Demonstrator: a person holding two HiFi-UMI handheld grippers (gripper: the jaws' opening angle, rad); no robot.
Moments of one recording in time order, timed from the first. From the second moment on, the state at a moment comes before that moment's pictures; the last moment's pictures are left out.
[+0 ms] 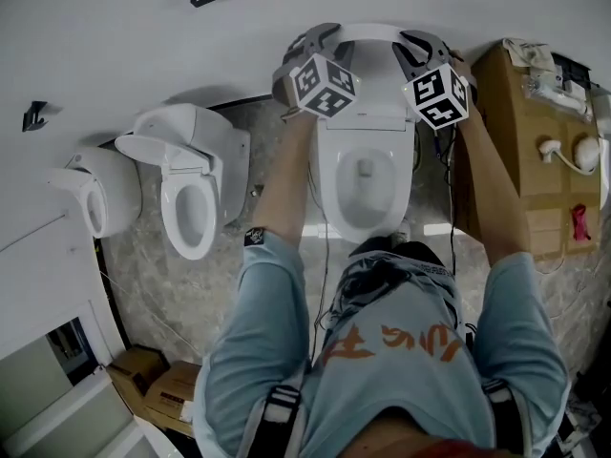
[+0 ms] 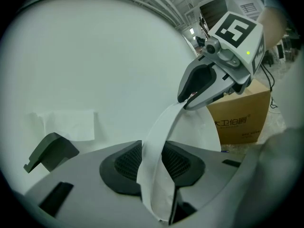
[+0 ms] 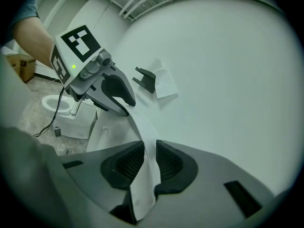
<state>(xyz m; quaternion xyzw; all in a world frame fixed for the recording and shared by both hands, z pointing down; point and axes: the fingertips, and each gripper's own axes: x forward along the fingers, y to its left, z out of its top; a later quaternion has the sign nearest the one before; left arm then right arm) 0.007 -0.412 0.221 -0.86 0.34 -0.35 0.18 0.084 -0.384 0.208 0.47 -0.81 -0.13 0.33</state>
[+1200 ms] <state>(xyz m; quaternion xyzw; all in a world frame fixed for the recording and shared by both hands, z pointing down) -0.043 -0.143 0.273 -0.82 0.31 -0.44 0.18 0.030 -0.131 0.265 0.25 -0.89 -0.14 0.35</state>
